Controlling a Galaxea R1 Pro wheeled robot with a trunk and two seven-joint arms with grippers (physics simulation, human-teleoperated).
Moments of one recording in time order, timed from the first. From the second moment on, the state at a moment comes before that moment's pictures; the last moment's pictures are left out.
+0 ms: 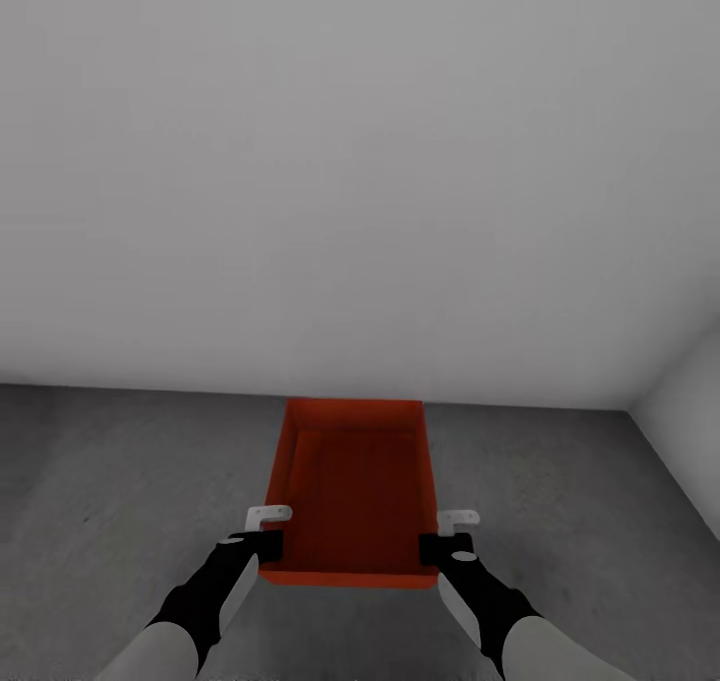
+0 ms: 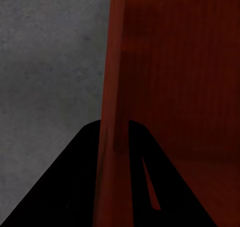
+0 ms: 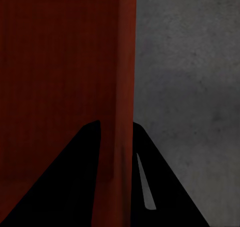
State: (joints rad) left arm -0.57 -0.07 -0.05 -0.55 0.09 0.33 0.13; right arm -0.62 0.10 0.30 -0.36 -0.23 0.08 -0.23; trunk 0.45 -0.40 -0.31
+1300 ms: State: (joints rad) left arm -0.57 -0.07 -0.05 -0.56 0.09 0.33 0.14; right arm -0.62 0.10 0.30 -0.36 -0.23 0.07 -0.23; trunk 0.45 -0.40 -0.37
